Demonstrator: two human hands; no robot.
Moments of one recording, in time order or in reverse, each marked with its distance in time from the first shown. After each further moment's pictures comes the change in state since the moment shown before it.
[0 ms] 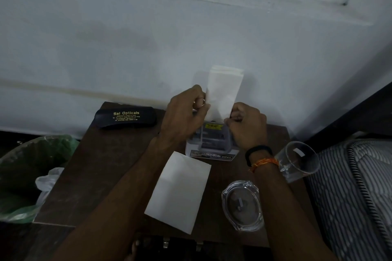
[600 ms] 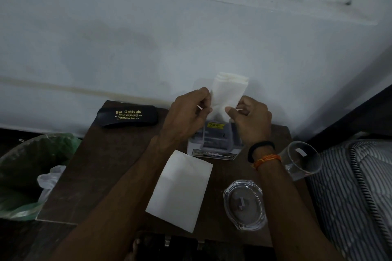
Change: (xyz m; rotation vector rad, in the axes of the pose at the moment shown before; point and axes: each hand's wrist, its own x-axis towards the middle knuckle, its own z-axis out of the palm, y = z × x) left_hand 0.000 0.001 -0.003 0.023 -0.112 0.026; right_hand 0.004 -0.010 -0.004 0.199 0.076 0.053
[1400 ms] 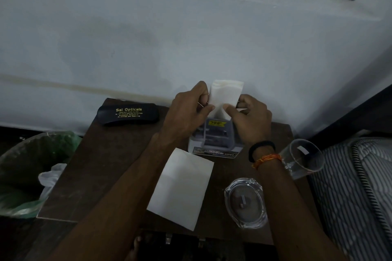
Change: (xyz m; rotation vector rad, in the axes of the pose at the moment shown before) left_hand 0.002 -0.002 0.000 0.001 -0.003 -0.098; right_hand -0.003 -0.003 0.001 -0.052 -0.020 -0.010
